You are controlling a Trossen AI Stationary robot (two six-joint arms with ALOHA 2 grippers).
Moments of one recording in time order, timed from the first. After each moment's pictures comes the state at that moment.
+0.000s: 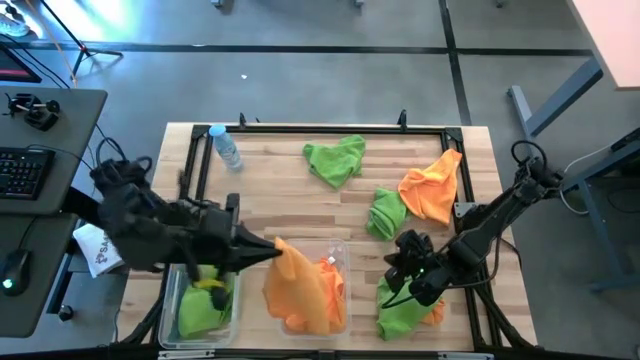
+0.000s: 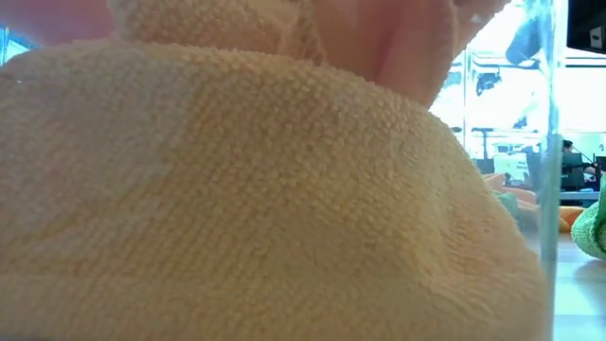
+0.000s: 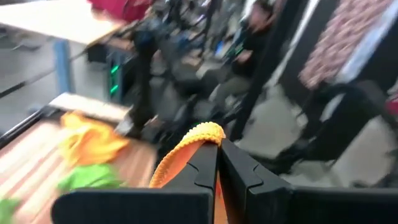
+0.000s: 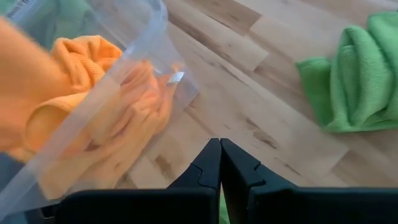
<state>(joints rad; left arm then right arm) -0.72 1.58 2.09 -0.78 -0.75 -0.44 0.73 1.40 1.05 -0.79 0.61 1.49</state>
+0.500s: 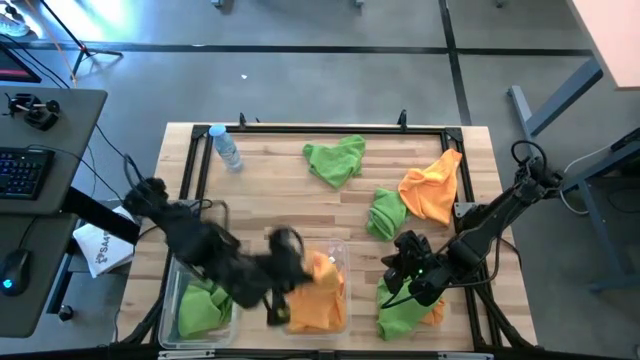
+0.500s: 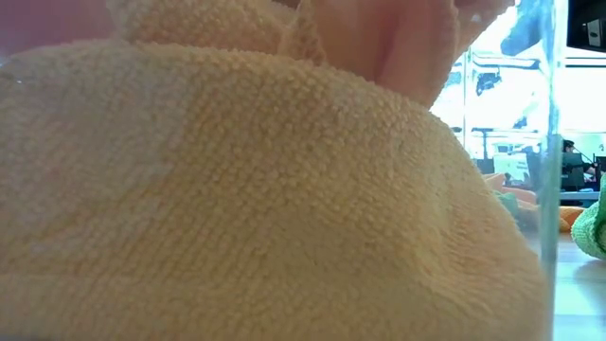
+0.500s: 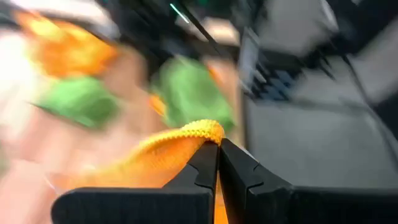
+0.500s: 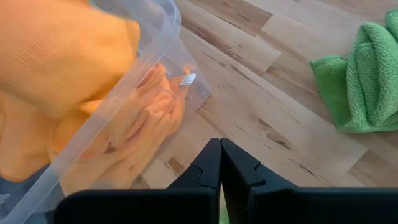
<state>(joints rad) -0.63 1.81 2.09 -0.98 -0.45 -0.54 0.73 1.40 1.05 -0.74 0.61 1.49</state>
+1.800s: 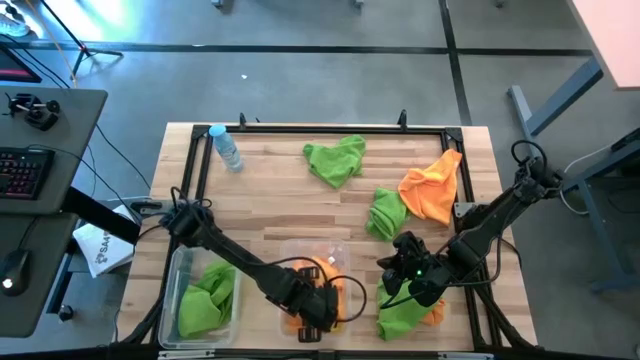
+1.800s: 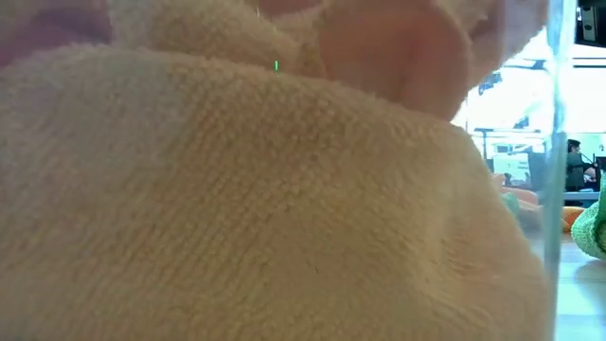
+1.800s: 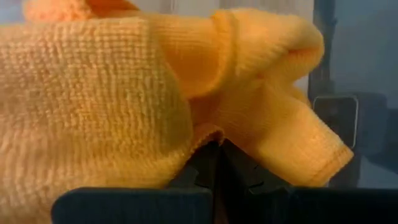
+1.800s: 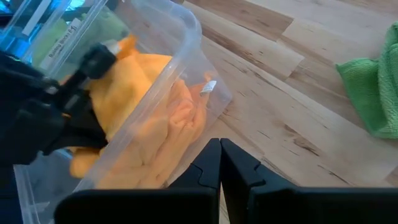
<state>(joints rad) -0.55 2.19 1.86 -0.88 -0.12 -0.59 0.73 1.40 1.05 -0.65 0.63 1.48</state>
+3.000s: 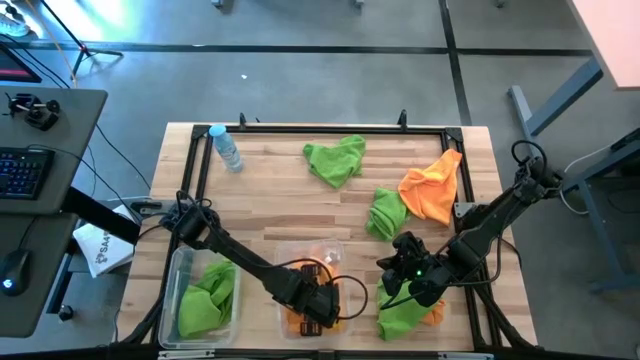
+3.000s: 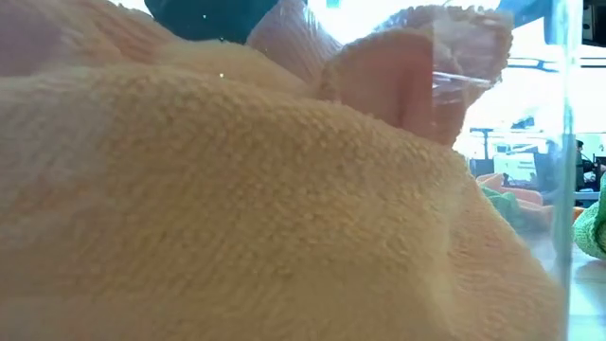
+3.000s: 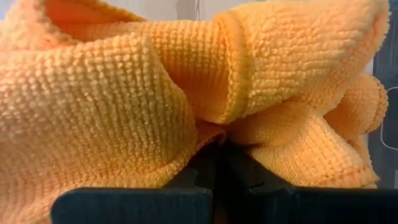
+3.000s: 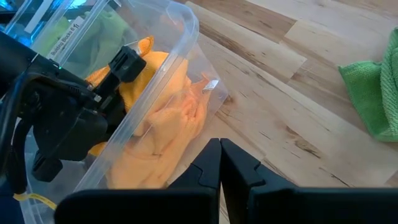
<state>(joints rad) -0.54 2.23 1.81 -0.87 -0.15 -0.53 0.73 1.40 1.05 -0.65 0.63 1.46</state>
